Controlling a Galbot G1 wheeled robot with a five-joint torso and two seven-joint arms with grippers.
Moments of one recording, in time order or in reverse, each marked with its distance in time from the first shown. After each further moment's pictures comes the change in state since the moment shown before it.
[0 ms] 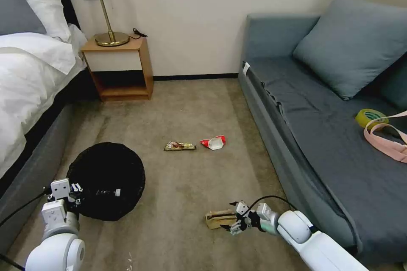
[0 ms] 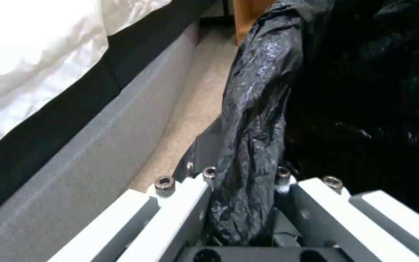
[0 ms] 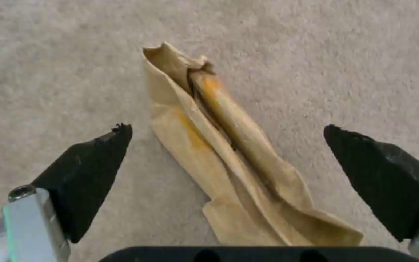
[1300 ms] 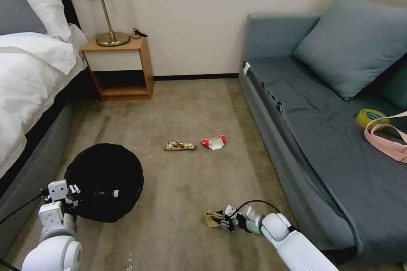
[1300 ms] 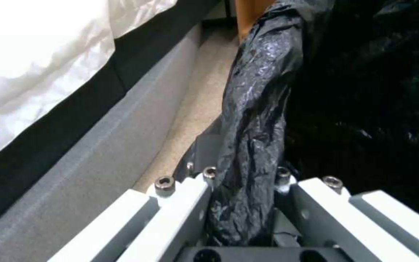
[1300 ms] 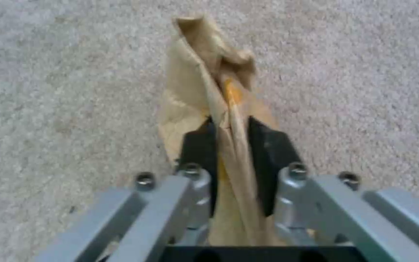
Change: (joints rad) left arm 0.016 0.012 -0.018 -0.009 -0.010 -0.008 0.009; right arm 0.058 0.177 0.030 -0.225 -0.110 0.079 -0.019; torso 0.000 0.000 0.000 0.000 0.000
